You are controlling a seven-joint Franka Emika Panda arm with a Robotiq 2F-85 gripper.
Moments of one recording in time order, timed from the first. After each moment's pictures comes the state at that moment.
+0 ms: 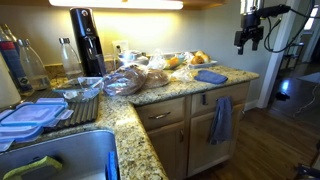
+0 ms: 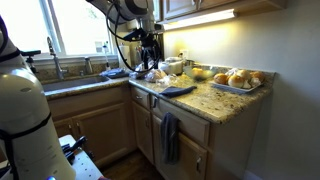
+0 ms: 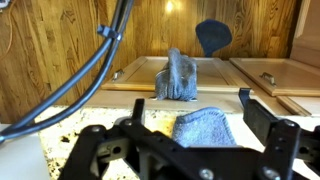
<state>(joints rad) -0.04 -0.22 0.05 -2.18 -0.11 1.95 0.27</state>
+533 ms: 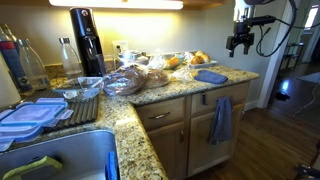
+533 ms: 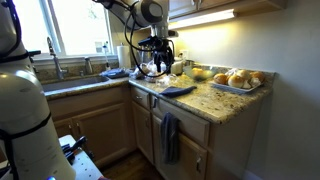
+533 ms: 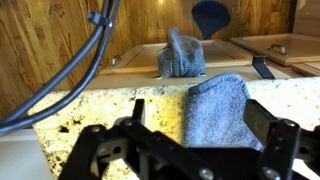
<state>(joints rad) -0.04 -0.05 -0.02 -2.07 -0.09 2.03 0.27</state>
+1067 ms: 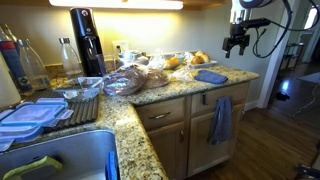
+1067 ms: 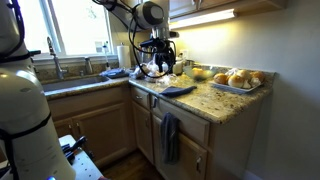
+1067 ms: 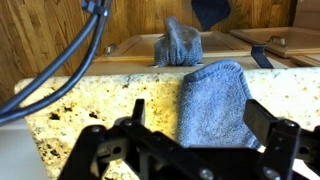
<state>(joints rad) -0.04 -0.01 -0.02 -2.05 -0.10 2.09 0.26</state>
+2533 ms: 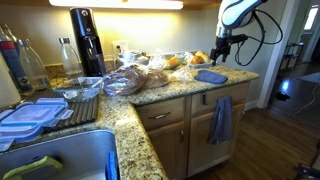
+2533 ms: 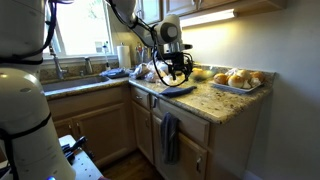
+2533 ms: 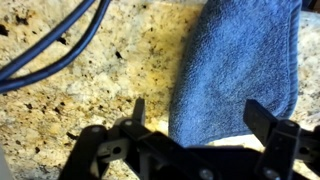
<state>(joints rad) -0.04 0.29 -0.05 -1.83 -0.10 2.28 0.03</state>
